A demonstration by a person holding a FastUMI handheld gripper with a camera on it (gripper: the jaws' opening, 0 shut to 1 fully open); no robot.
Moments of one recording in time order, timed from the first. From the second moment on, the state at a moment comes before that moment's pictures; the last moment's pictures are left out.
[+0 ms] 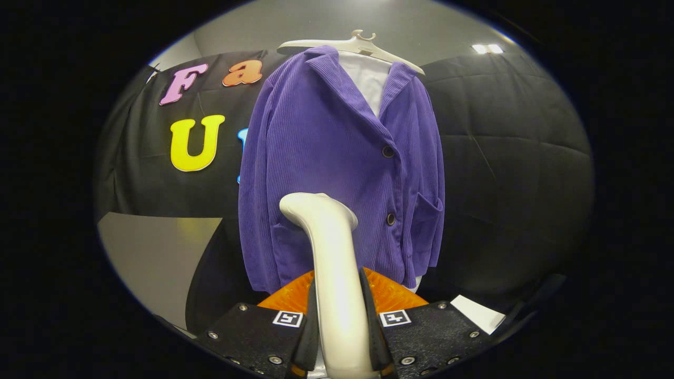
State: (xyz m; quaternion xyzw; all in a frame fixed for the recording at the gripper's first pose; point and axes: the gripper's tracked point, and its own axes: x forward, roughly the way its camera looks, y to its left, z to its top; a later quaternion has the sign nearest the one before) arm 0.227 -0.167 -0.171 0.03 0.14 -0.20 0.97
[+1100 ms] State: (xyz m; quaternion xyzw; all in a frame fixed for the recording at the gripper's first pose) arm 0.212 -0.162 -0.241 0.05 0.21 -0.24 0.95
